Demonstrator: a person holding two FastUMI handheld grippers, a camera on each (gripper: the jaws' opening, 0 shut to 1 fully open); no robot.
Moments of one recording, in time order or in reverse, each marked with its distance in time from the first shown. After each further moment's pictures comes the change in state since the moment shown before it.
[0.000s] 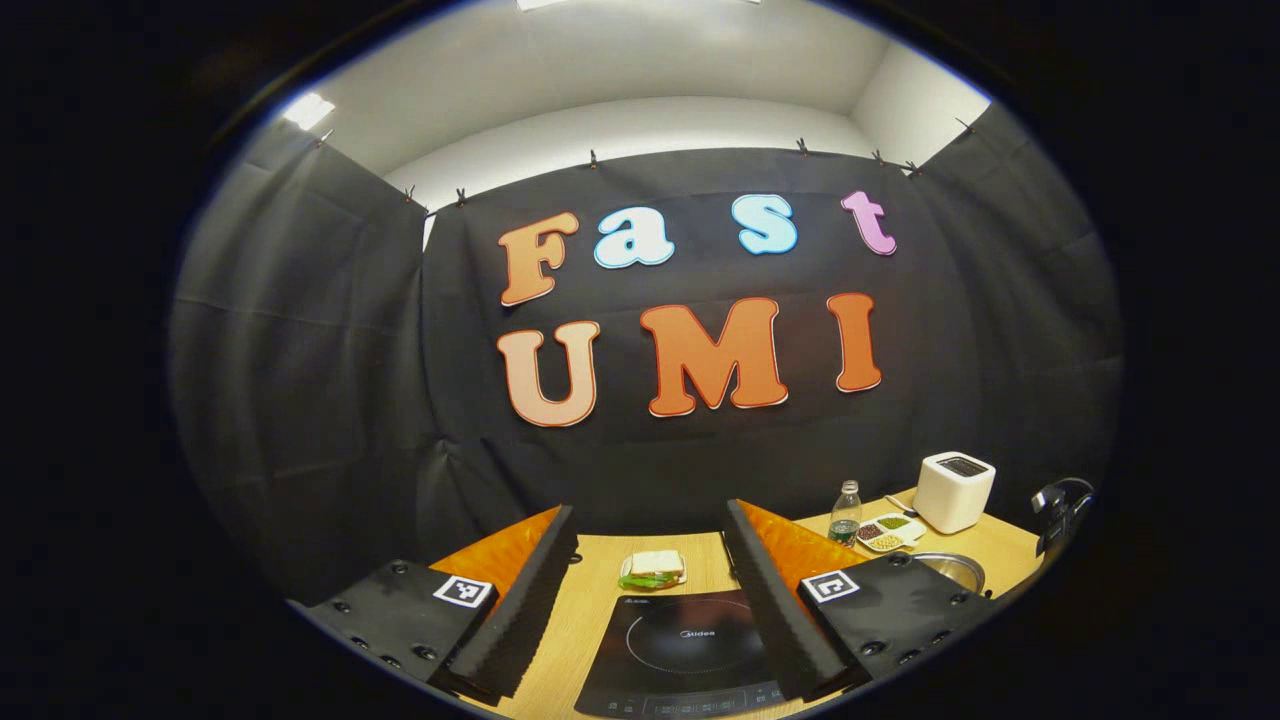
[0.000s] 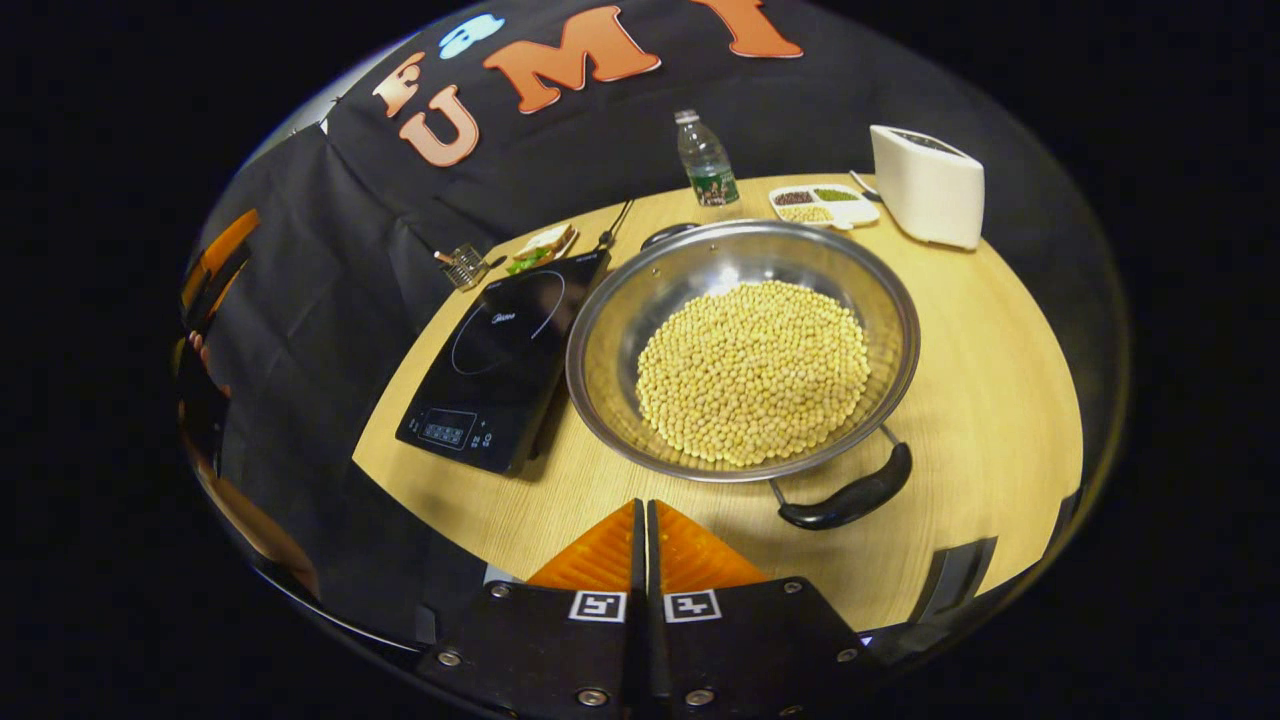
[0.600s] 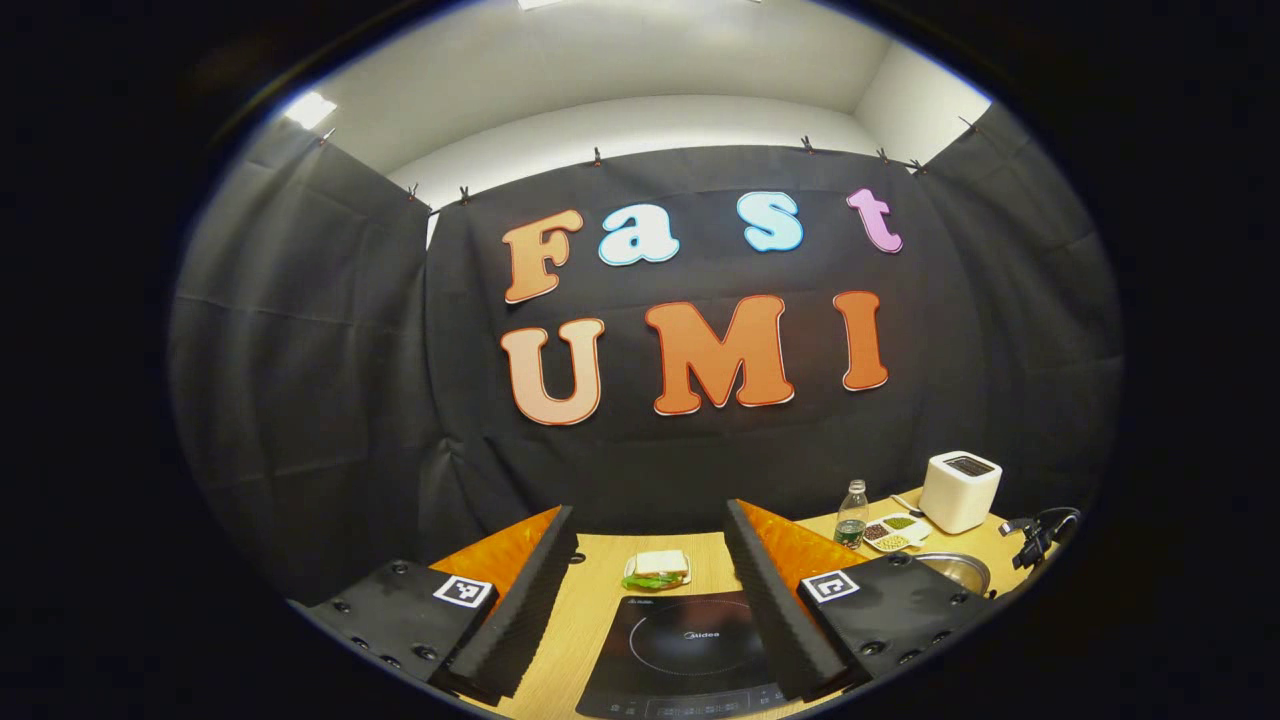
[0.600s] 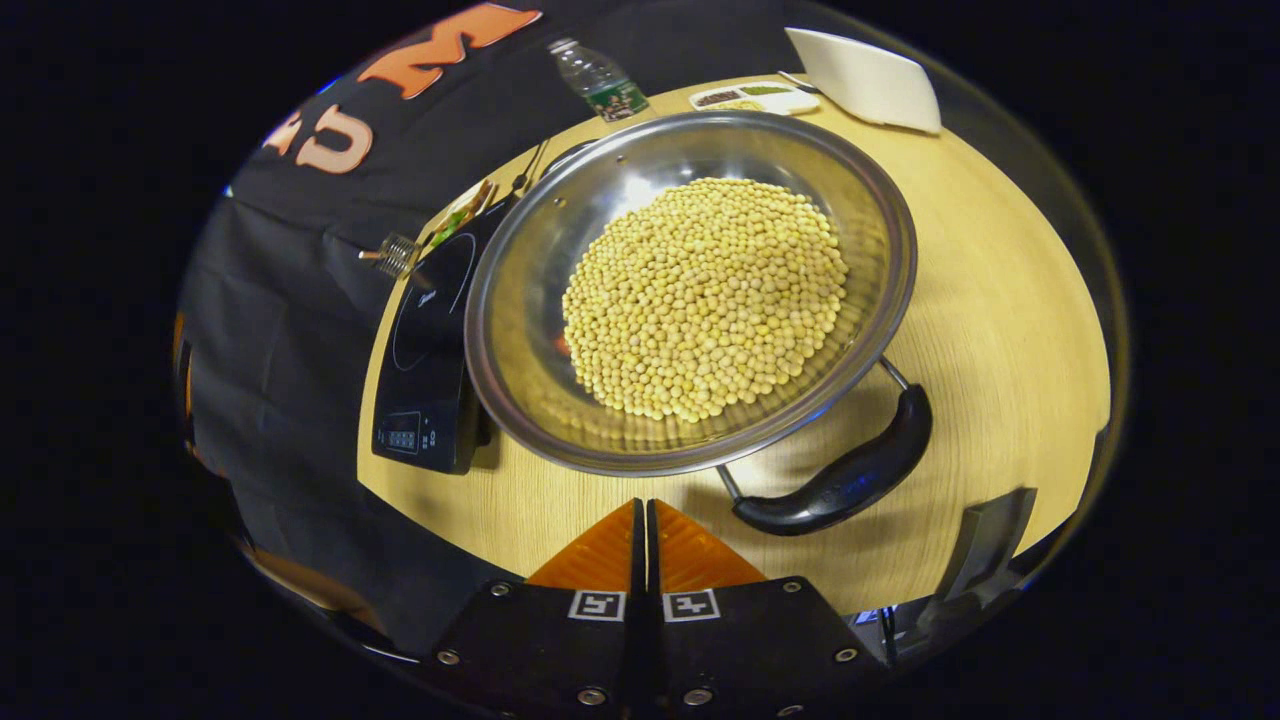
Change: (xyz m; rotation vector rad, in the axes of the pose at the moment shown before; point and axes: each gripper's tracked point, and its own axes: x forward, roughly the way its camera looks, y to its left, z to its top) left arm 0.008 0.005 -0.006 -0.003 0.006 0.008; right arm 0.024 -0.036 -0.019 0.289 0.224 -0.022
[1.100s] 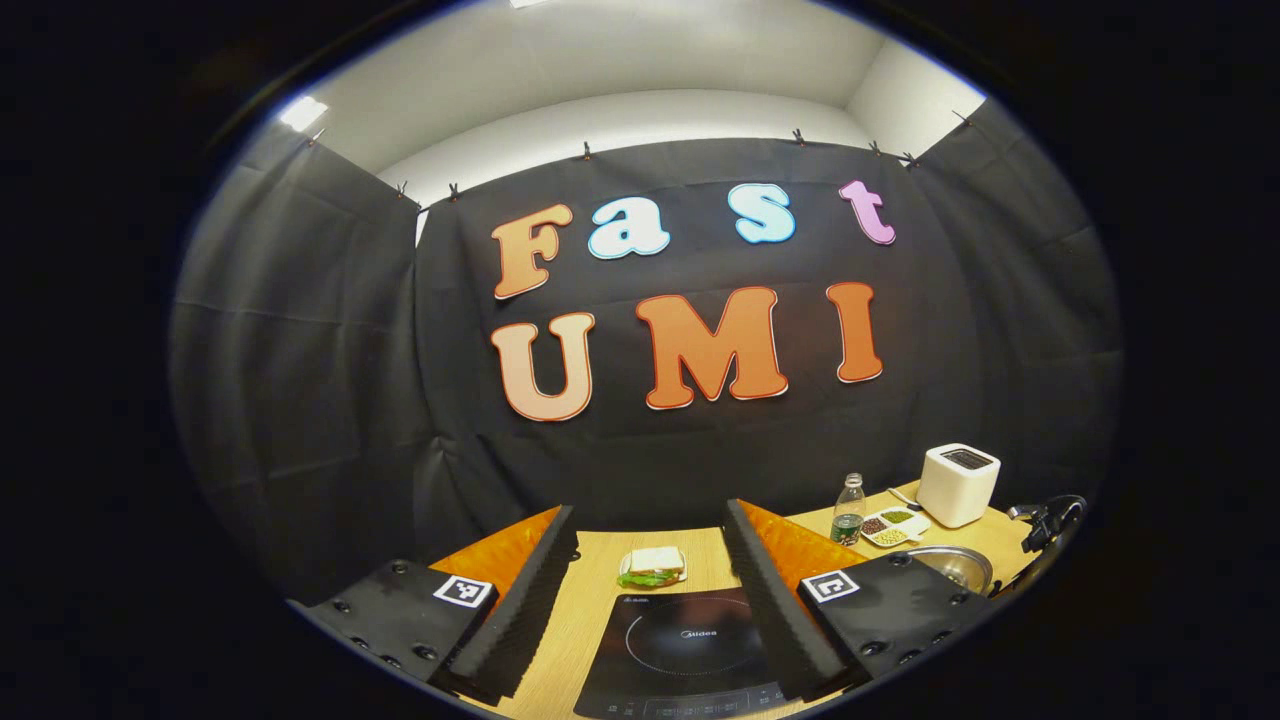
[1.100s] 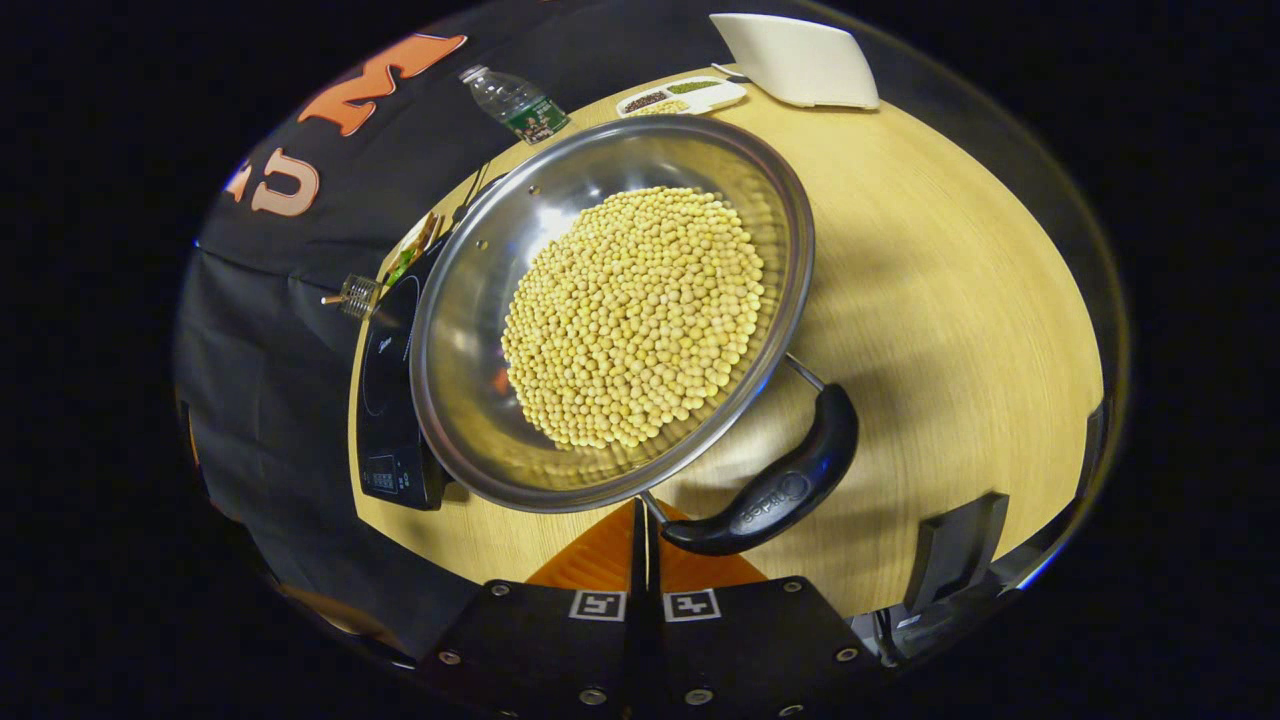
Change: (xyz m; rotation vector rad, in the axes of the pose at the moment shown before) left arm 0.008 -0.010 -0.002 0.015 0.011 -0.022; right arm -0.003 -0.034 0.024 0.069 -0.027 -0.077
